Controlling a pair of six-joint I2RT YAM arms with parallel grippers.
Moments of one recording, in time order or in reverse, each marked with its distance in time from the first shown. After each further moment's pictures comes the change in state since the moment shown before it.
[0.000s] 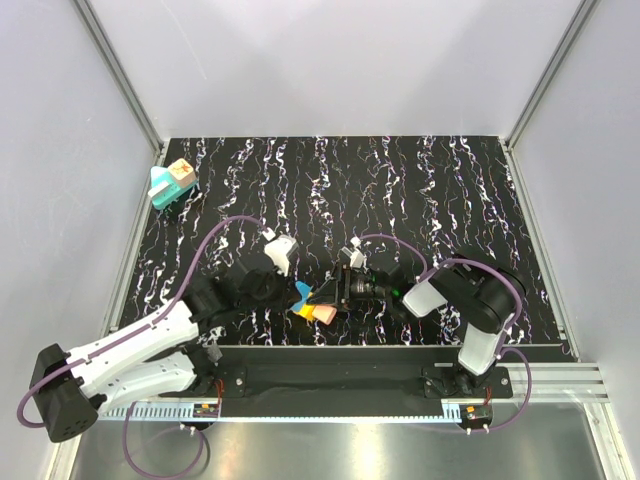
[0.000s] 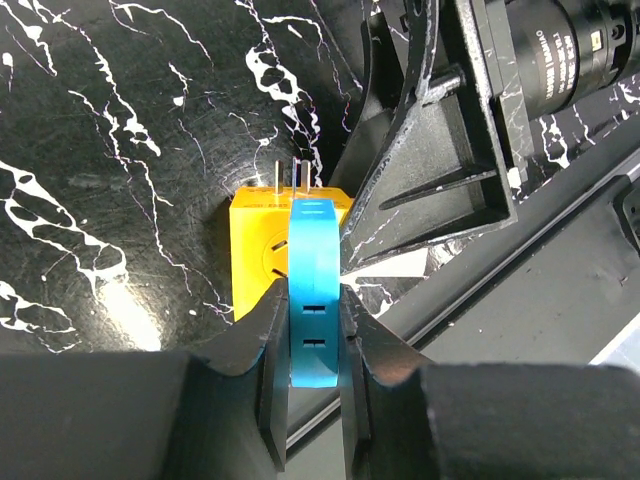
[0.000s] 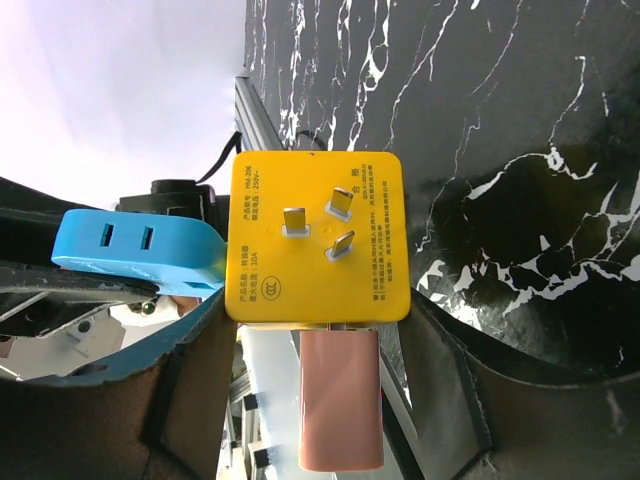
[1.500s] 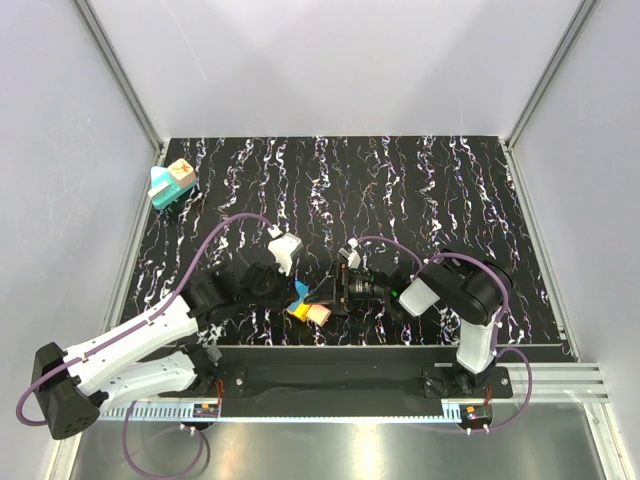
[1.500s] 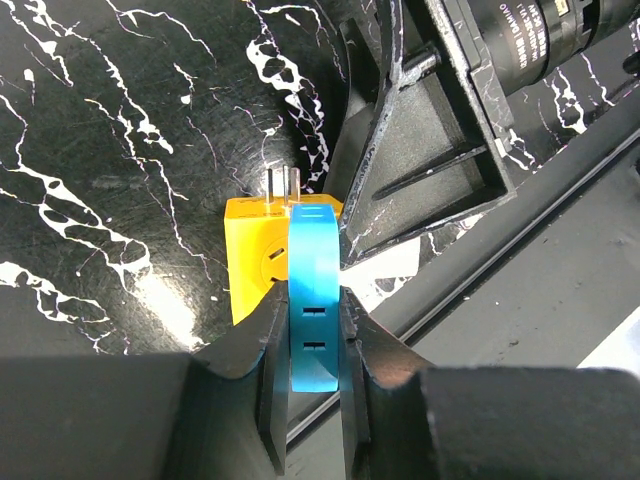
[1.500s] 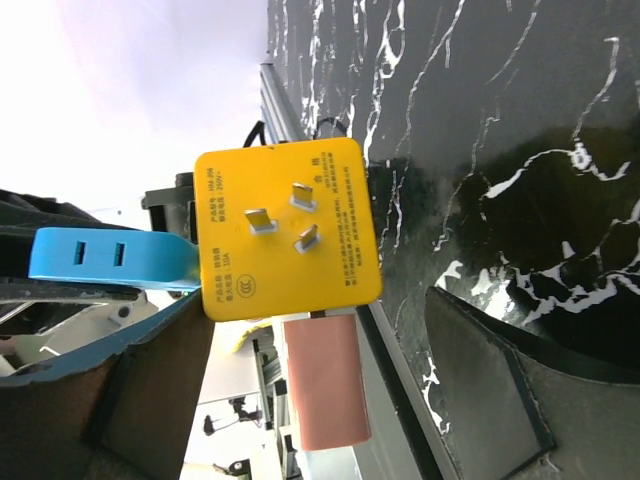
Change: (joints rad) left arm -0.001 0.023 0.087 -0.113 0.013 0.092; right arm -0.004 0.081 0.015 0.112 -0.069 0.095
